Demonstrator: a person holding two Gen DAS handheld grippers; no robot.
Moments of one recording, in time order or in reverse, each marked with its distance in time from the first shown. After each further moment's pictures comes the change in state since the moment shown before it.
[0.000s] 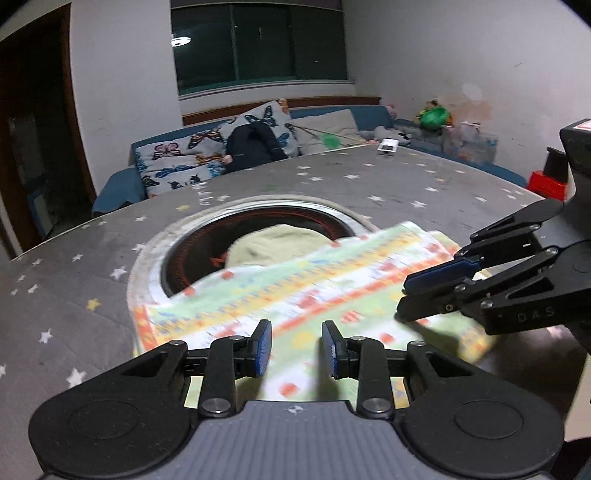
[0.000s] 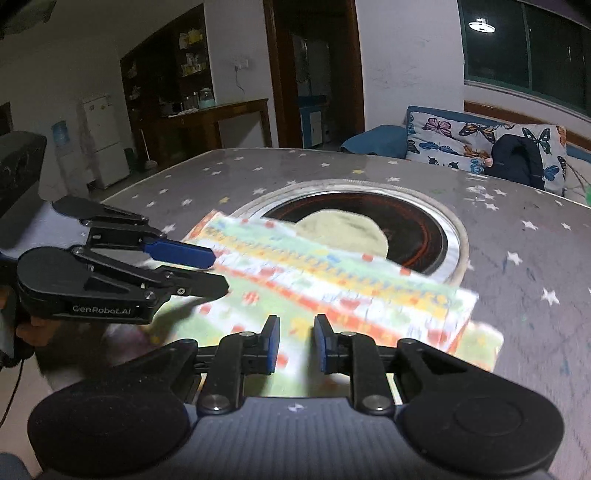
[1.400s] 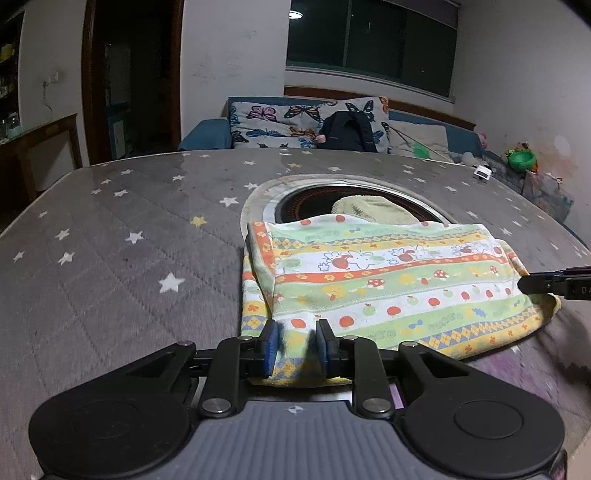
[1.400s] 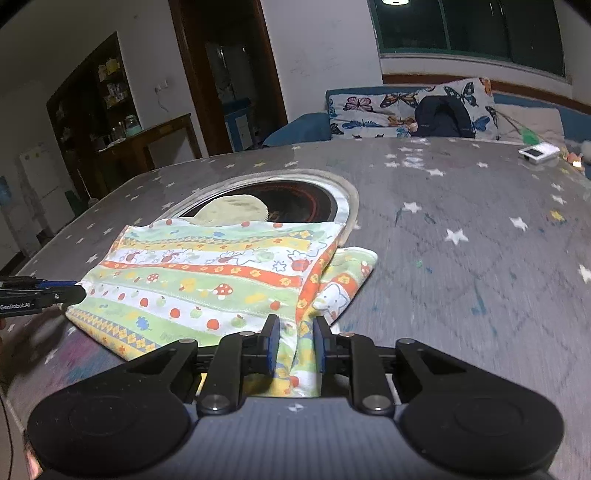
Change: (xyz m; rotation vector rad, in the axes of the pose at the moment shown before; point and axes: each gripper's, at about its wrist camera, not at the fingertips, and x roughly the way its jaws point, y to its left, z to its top) left arm -0.024 0.067 -0.033 -0.316 0.040 0.195; right arm -0.016 -0.072 -0.021 0.234 -0.008 -0.146
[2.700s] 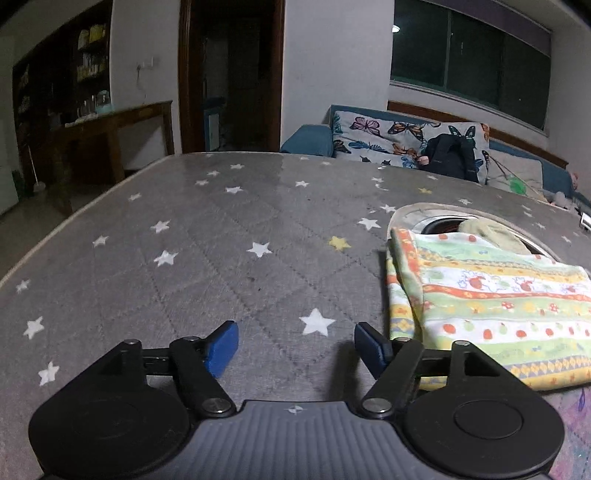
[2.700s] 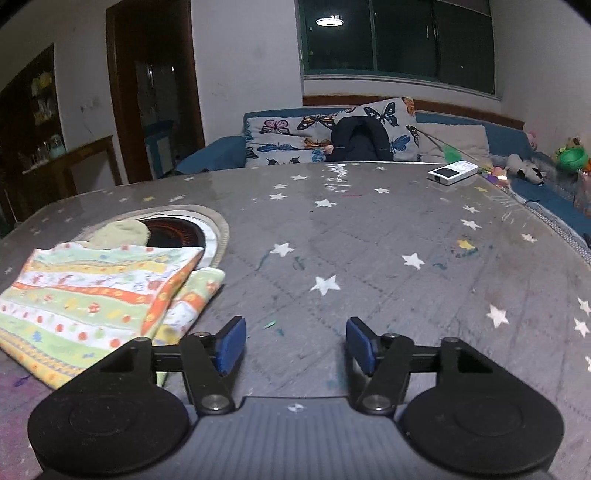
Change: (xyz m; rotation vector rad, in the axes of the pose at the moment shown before) left arm 0.028 0.075 0.013 -0.176 -0.038 0.264; right arm 0.015 -0.067 0.024 0.051 -0.076 -0.270
